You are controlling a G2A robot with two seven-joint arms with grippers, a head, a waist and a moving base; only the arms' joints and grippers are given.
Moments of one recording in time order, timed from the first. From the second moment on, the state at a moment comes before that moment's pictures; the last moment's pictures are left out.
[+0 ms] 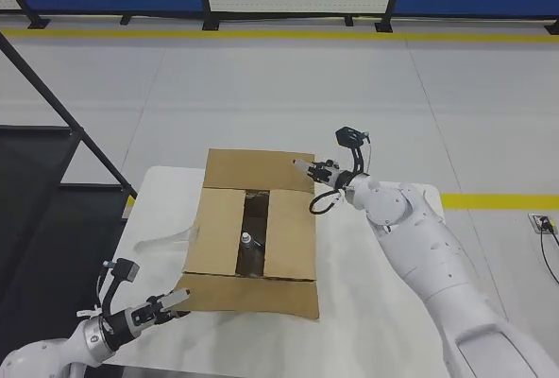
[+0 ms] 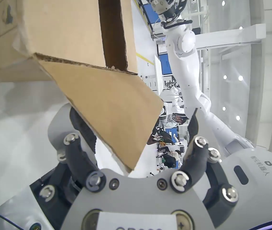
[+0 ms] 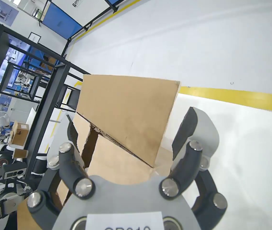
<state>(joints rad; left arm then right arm) 1.48 -1.04 -1.75 -1.75 -0.30 -0.25 -1.07 -0.27 -1.49 1.03 -0.56 -0.40 -0.31 0.46</state>
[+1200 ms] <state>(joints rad) 1.34 -1.04 -1.65 -1.77 -0.25 -0.19 -0.94 -0.15 -1.50 1.07 -0.21 -0.20 -0.68 0.61</state>
